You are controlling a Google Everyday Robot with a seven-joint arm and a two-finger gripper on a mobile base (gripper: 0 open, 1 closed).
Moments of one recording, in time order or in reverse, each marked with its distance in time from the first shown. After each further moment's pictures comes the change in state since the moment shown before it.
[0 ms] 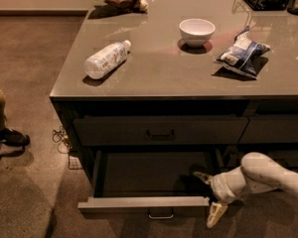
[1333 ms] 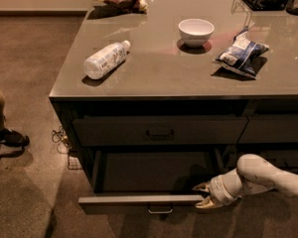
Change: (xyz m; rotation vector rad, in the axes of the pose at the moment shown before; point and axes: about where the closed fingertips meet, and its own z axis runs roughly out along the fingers) arm 0.005 0.002 0.016 -0.030 0.002 0.032
